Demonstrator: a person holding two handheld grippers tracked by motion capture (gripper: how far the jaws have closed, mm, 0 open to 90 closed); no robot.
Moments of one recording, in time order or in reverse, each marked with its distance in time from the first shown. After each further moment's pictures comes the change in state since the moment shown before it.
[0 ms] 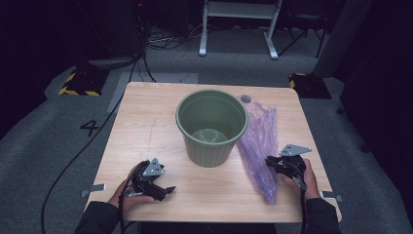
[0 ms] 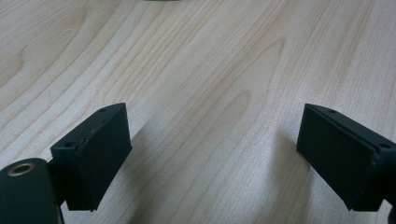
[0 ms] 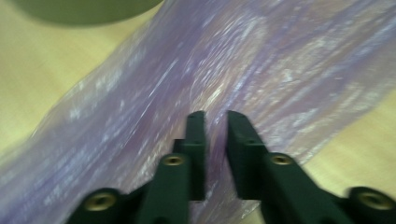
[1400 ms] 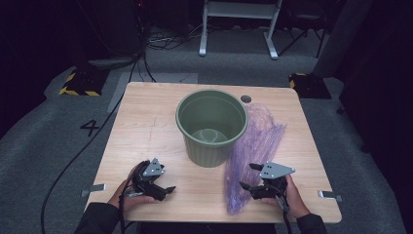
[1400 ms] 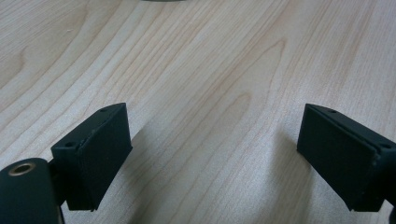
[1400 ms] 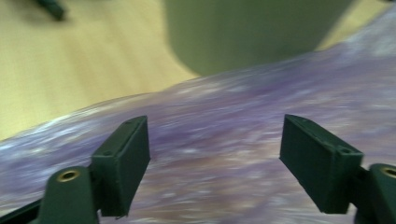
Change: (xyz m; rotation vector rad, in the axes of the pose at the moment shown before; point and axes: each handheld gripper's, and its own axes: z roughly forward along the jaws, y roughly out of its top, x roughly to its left) left arm -0.001 0.000 0.000 -0.001 0.005 -0.003; right arm 0.088 0.019 -0.005 -0.170 0.119 -0.177
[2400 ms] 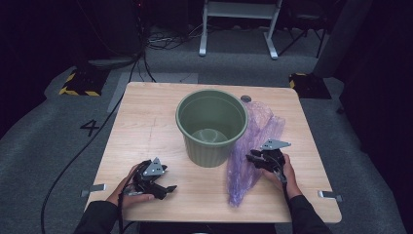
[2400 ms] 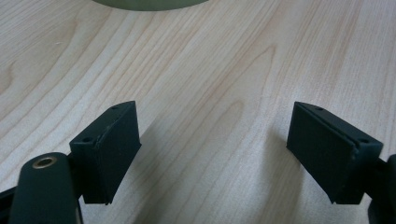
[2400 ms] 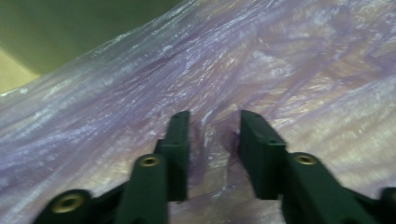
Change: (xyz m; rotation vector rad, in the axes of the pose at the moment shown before) left arm 0.003 0.003 0.002 -0.014 -0.035 0.033; right arm -0.076 -0.012 0.046 0.107 -0.108 0.237
